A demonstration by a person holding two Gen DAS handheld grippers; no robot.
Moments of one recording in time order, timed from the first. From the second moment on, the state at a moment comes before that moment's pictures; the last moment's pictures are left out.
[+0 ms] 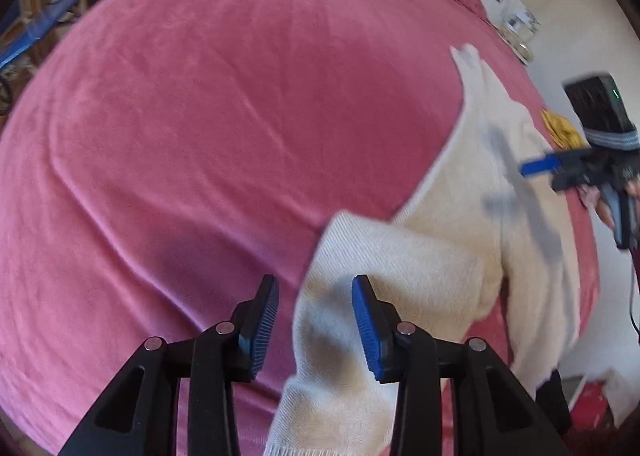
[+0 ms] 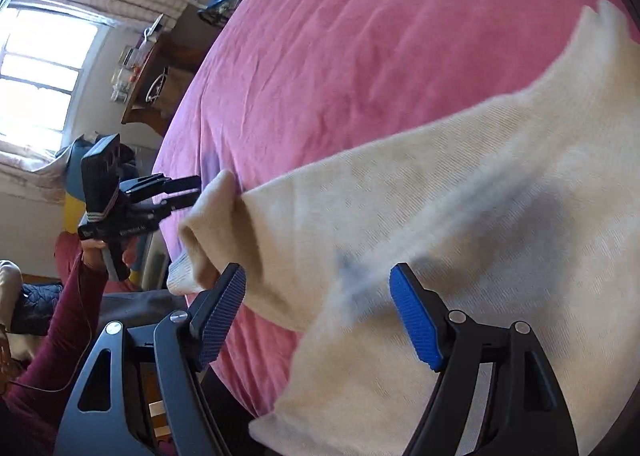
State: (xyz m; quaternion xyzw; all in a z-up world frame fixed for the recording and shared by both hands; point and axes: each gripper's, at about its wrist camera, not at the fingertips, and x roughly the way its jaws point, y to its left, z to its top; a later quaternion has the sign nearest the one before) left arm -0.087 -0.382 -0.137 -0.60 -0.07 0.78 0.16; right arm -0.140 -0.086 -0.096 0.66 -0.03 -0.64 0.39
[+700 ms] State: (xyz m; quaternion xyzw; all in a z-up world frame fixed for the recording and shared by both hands) left arm -0.048 -0.405 -0.142 -0.52 -0.21 0.82 0.14; right arm -0.163 -0.117 -0.093 0.62 0.12 -0.71 0.31
